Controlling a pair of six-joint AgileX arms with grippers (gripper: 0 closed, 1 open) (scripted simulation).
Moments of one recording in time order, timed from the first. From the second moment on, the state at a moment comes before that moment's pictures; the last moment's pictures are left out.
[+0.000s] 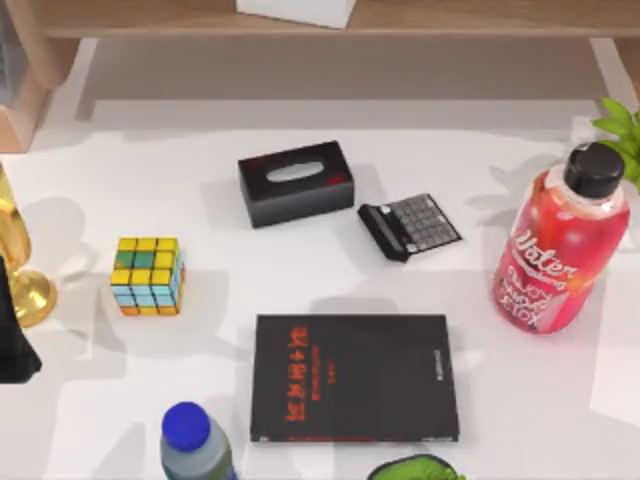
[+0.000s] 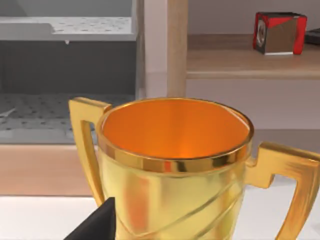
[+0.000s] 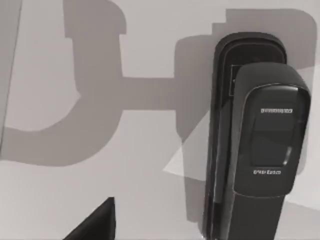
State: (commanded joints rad) left arm 0.00 0.00 0.00 0.00 0.00 0.00; right arm -0.38 2.69 2.72 -1.52 -0.05 -0.61
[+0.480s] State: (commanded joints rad) left arm 0.00 0.00 0.00 0.00 0.00 0.00; right arm -0.38 2.68 2.67 -1.49 -0.05 -0.61
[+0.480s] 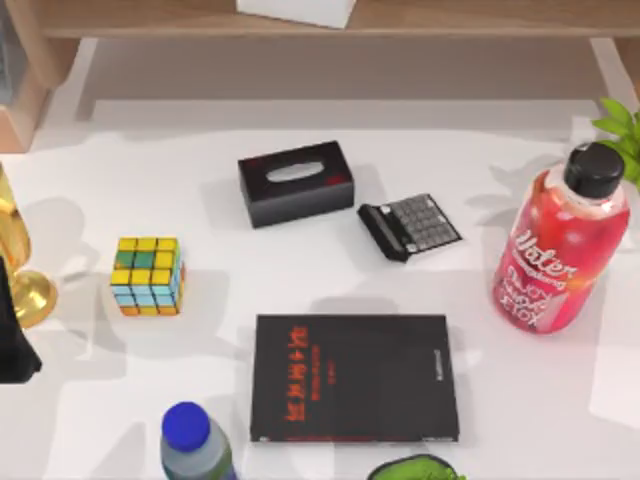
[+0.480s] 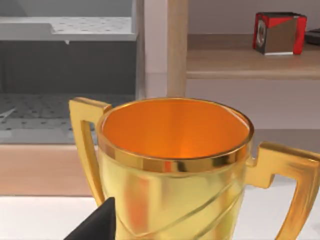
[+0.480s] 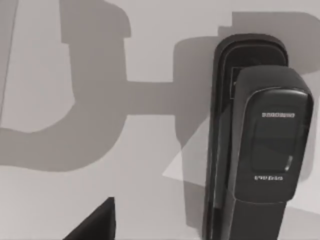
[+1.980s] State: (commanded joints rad) left arm 0.00 0.00 0.00 0.00 0.00 0.00; right arm -0.38 2.64 2.44 -1.28 -0.05 -0.61
